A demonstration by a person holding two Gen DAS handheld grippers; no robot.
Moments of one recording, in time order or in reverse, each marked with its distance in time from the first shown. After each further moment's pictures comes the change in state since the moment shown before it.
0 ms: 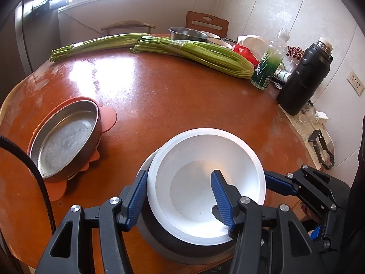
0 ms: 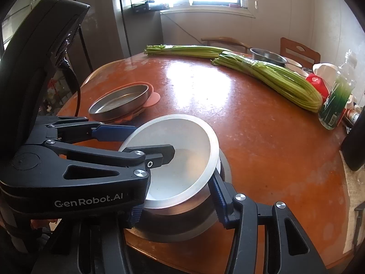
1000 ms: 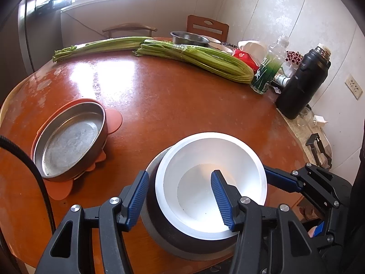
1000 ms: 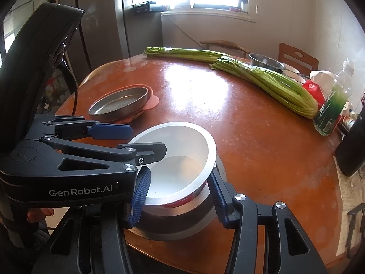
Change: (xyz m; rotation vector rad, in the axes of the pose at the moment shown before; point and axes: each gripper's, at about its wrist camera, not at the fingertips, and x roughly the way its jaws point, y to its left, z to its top) left arm -0.010 0.006 -0.001 -0.012 -0.025 -0.008; right arm -0.009 0.006 0.002 -0.026 -0.015 -0.030
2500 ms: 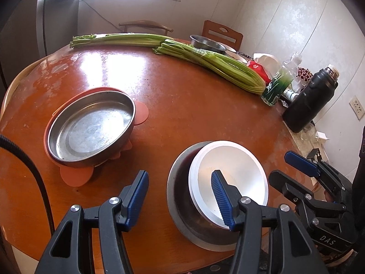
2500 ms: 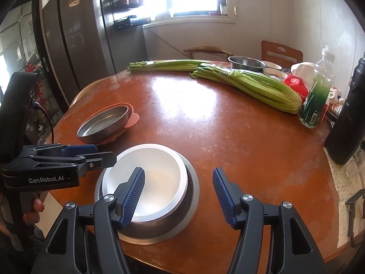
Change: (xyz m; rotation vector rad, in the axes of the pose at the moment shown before) left arm -0.010 0.033 -0.009 -0.111 -0.012 -0.004; right arm -0.012 -0.030 0.003 0.121 -0.051 -0.031
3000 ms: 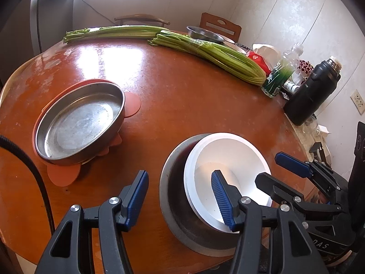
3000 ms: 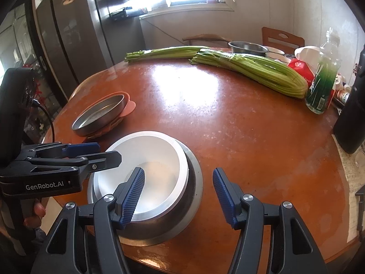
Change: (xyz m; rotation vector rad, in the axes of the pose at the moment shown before) left arm 0.020 -0.005 -0.002 0.019 0.042 -0.008; right arm 0.023 -0.006 -0.007 0.030 0.067 0.022
